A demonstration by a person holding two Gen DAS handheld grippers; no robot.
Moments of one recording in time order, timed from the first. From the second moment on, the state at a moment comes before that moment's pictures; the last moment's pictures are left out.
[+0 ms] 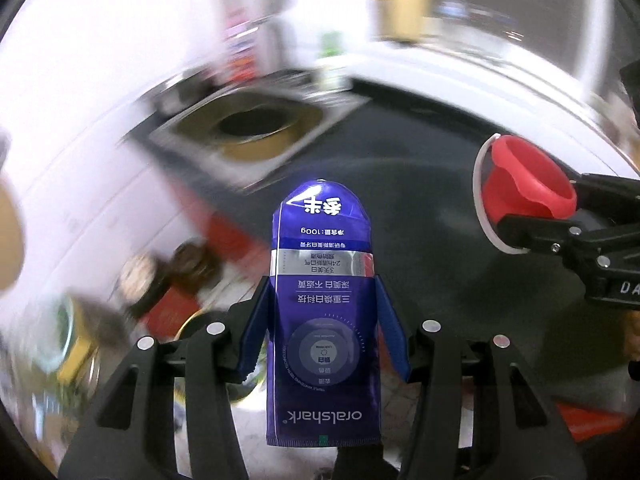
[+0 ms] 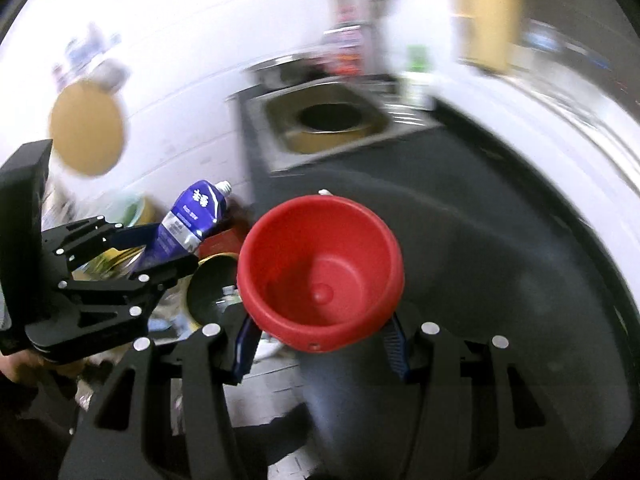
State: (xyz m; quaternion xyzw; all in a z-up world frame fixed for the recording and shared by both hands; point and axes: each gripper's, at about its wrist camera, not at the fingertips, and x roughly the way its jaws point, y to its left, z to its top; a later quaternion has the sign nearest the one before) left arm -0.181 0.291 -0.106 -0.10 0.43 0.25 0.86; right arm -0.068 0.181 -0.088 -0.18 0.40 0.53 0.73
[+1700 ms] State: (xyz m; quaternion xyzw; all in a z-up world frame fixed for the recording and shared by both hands) left arm -0.224 0.432 -0.174 -0.21 0.46 0.32 0.80; right arm -0.085 0.352 -0.096 -0.25 0.40 0.51 0.72
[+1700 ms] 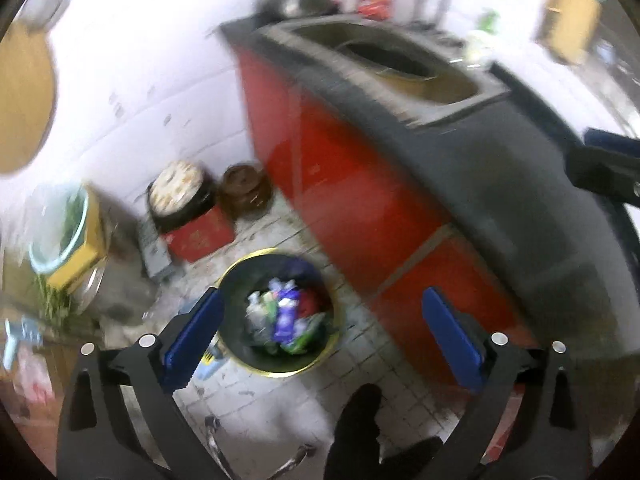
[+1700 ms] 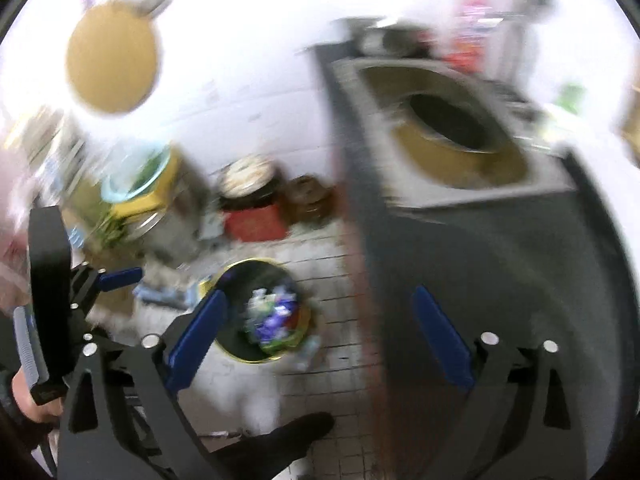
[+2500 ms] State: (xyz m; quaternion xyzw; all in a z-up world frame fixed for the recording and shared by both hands) left arm 0.044 0.066 -0.072 0.00 0.46 -0.02 0.89; right arm -0.003 -0.181 -0.047 0.02 0.44 0.00 0.90
